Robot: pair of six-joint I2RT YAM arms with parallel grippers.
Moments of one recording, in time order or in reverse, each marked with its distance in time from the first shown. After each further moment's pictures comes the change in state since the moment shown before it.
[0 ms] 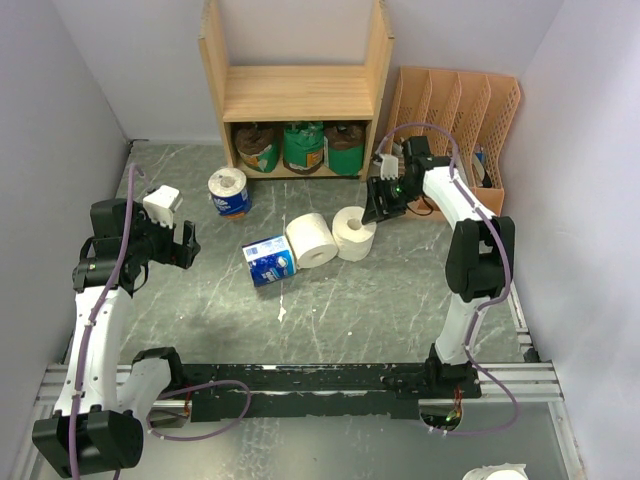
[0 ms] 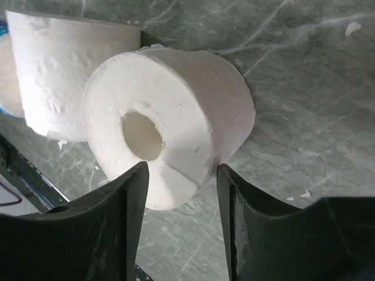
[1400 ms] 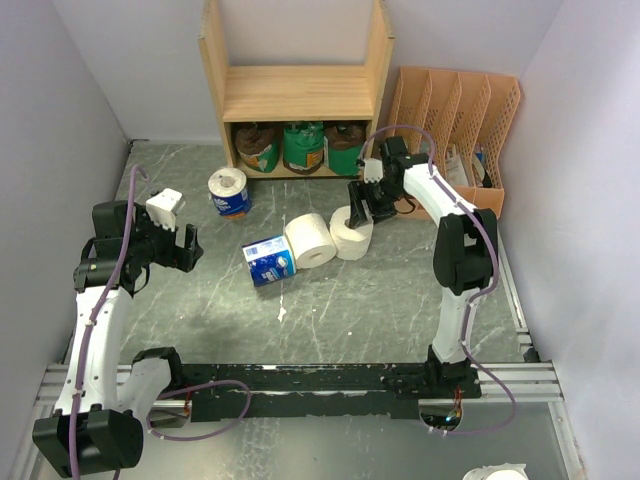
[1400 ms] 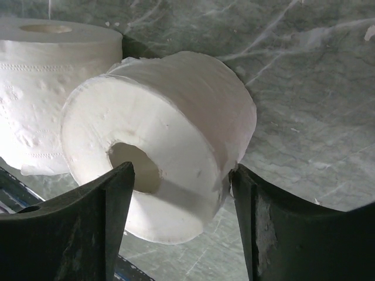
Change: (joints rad) left arm 0.000 0.000 -0.011 -0.018 0.038 0.015; right arm 0.096 0.089 0.079 -0.032 0.163 0.070
